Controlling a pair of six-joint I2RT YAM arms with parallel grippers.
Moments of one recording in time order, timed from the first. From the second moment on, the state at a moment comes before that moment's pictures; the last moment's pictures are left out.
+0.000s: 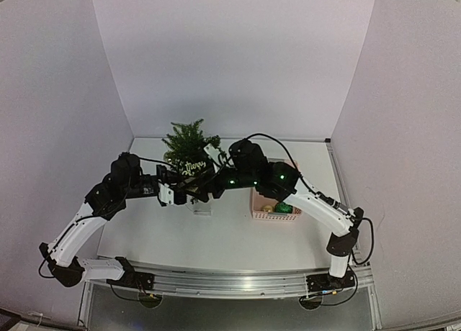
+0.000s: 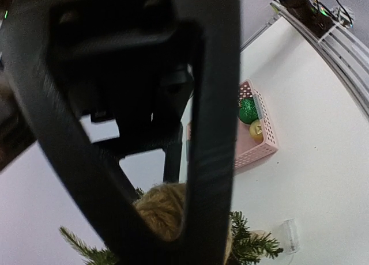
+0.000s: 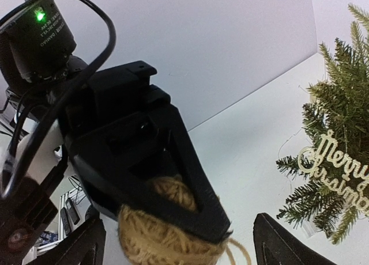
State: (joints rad) left arm -0.75 1.13 1.38 -0.56 0.48 1.15; right arm 1.08 1.92 2.24 -0.67 -0.34 0.36
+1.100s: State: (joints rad) left arm -0.74 1.17 1.49 -0.52 0.48 0.03; right arm 1.06 1.65 1.86 -0.42 -0.21 0.28
